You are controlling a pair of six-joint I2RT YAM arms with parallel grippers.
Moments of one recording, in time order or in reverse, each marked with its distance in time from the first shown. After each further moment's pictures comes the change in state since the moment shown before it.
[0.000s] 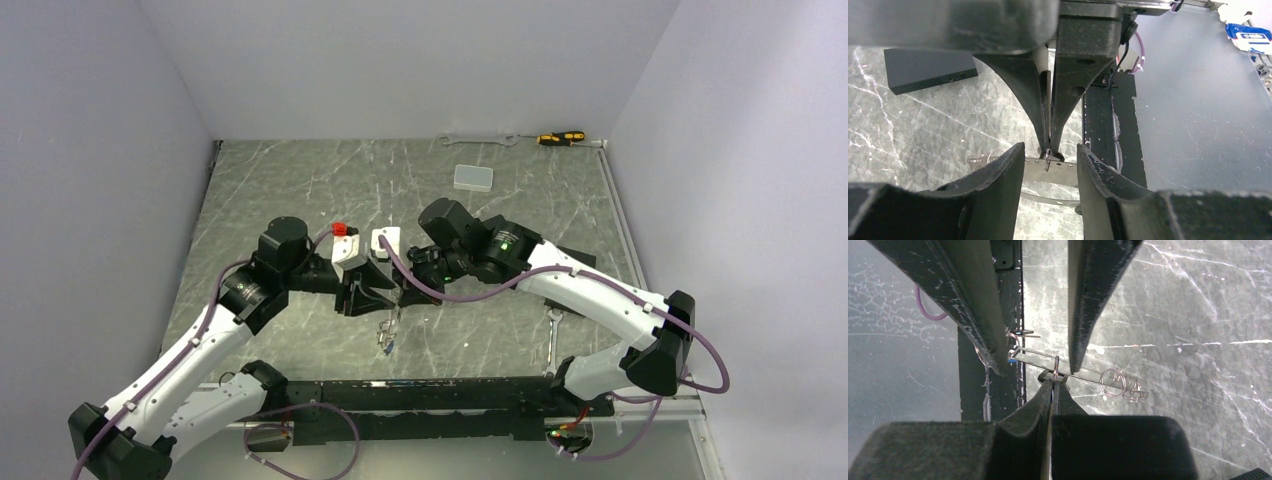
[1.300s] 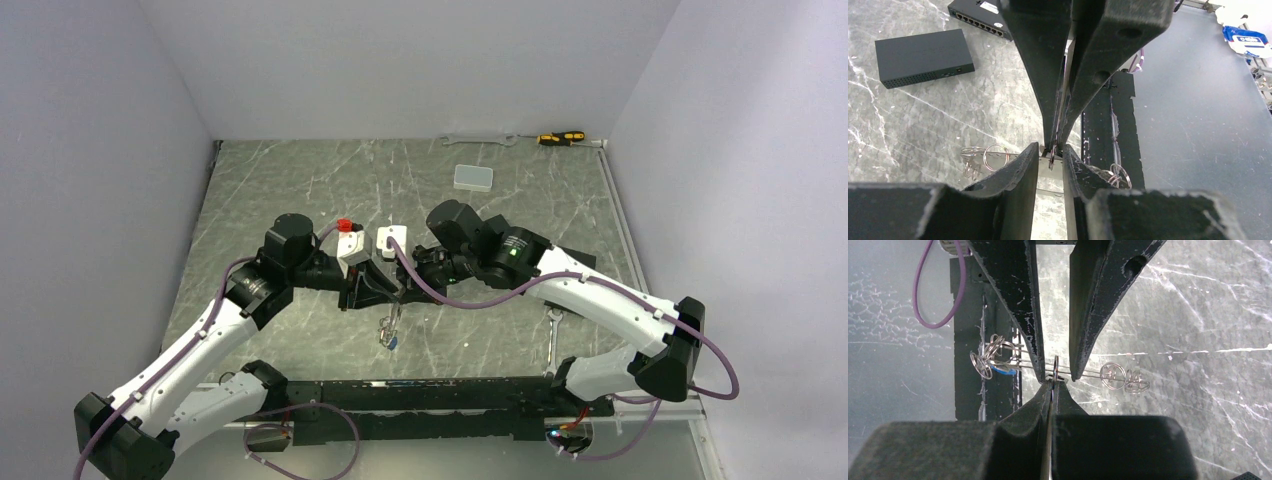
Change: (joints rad) left arm 0.001 0.045 0.000 0.023 0.006 -0.019; right arm 0.004 -0.046 -0.047 0.066 0.019 0.007
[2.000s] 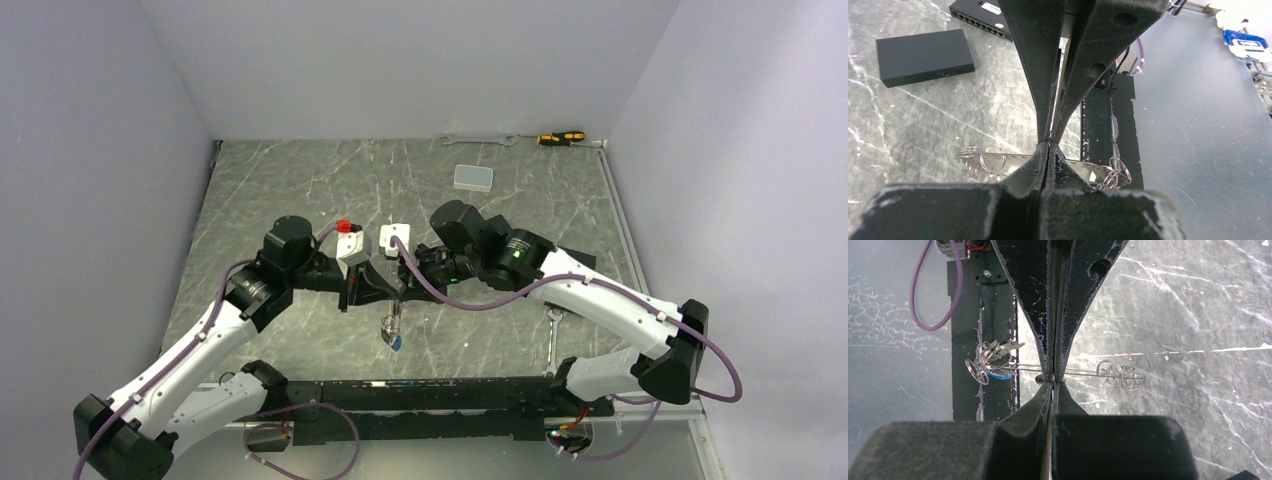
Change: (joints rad) left arm -0.005 -0.006 -0.016 0.027 -0.001 -0.030; right arm -0.003 -0.023 -0.024 0.033 0.008 0.008
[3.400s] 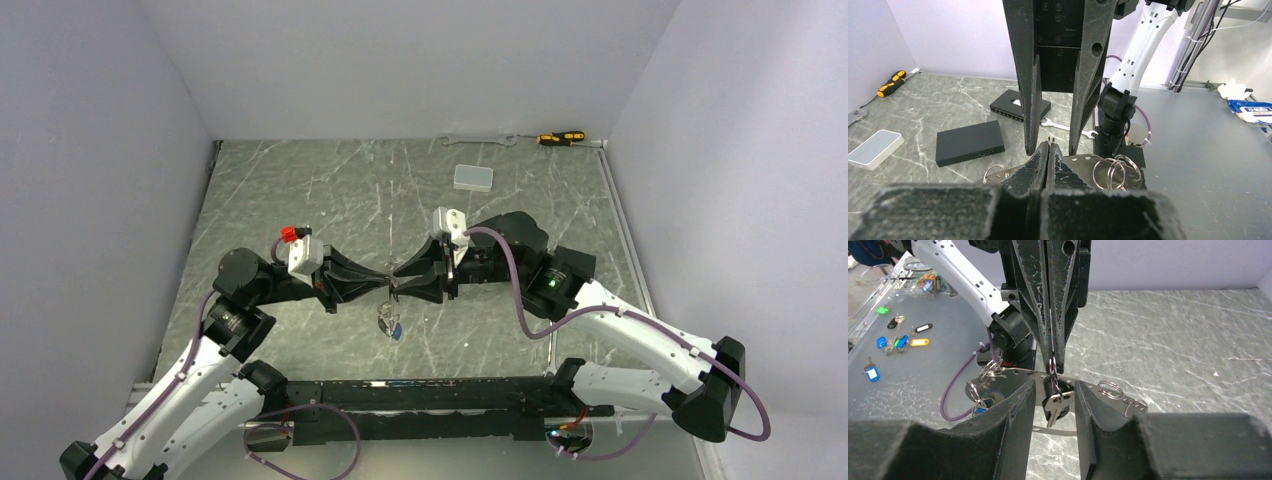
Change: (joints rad) left arm 0.015 -0.243 -0.143 0.496 -0.075 -0.319; right arm -0.092 -0.267 -0.354 0.728 -0.228 0.269
